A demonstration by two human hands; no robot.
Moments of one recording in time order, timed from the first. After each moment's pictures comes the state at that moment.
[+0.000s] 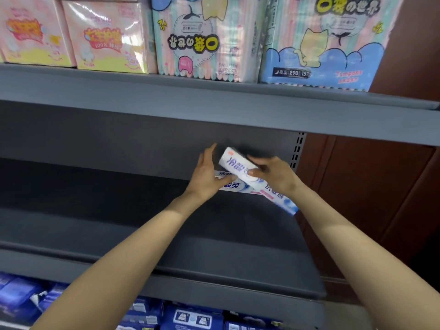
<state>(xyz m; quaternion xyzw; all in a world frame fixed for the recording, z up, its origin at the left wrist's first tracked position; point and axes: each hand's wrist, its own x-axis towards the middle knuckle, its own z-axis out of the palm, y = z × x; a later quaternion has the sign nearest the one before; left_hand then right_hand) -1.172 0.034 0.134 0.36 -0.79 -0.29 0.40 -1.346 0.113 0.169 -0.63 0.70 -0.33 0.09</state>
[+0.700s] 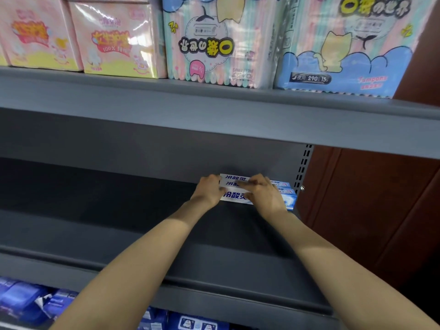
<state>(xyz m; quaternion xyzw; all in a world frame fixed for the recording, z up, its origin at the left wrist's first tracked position) -1.176 0.015 0.119 0.47 -0.82 -0.23 0.23 -1.328 0.077 0.101 -0.66 0.73 -0.16 -0.06</state>
